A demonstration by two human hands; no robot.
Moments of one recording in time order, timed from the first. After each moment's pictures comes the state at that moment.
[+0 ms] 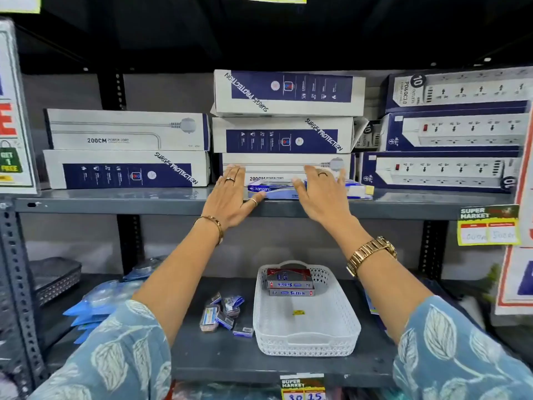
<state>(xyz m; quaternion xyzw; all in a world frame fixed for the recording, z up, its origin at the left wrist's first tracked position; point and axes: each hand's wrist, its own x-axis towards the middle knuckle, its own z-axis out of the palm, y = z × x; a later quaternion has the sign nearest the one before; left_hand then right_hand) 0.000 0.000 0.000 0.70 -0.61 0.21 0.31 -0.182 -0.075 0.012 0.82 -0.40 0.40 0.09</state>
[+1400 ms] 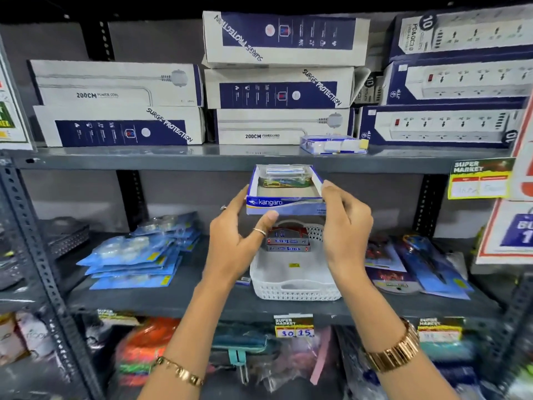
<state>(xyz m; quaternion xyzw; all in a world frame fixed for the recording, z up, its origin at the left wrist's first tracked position) -0.105 0.107 -0.100 0.53 -0.57 0.03 0.63 -0.242 0.043 -0.075 0.58 -0.25 0.69 -0.34</state>
